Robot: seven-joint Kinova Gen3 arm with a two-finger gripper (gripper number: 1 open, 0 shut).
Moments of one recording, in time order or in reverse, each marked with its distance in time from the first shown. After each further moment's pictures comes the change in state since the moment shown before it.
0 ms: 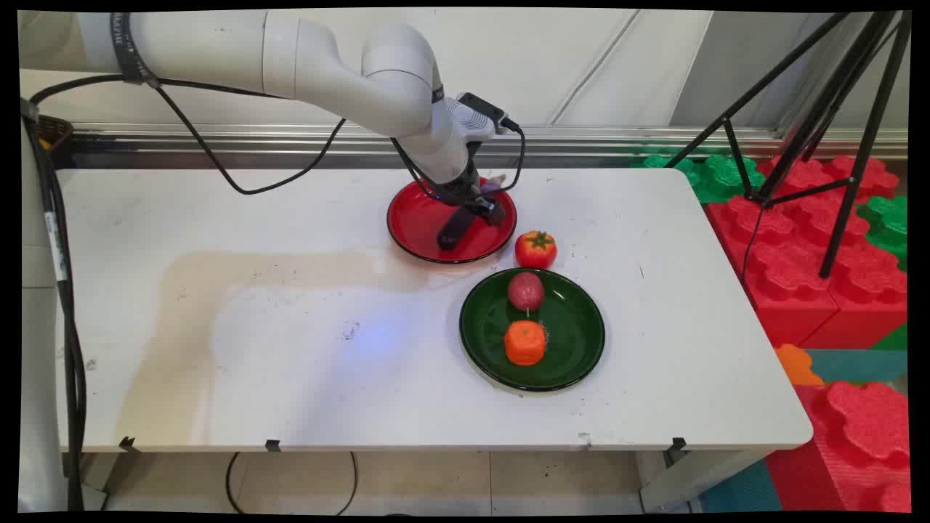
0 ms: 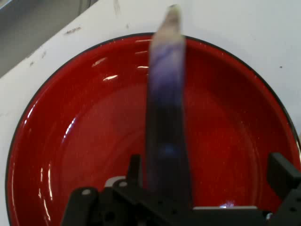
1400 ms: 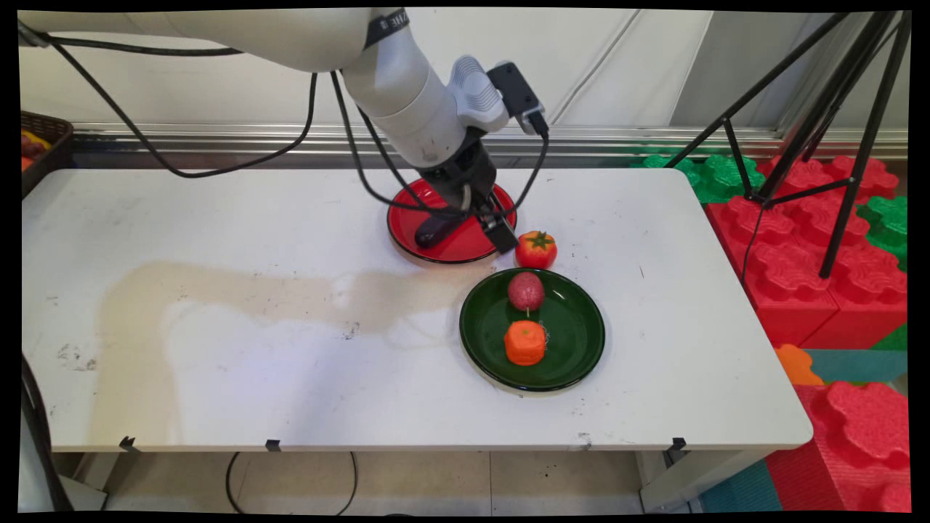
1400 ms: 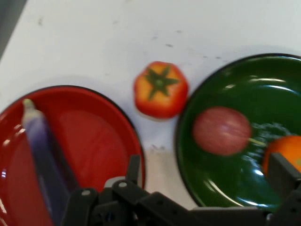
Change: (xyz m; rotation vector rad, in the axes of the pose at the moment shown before) arm -0.021 0.041 -0.148 -0.222 0.064 0.502
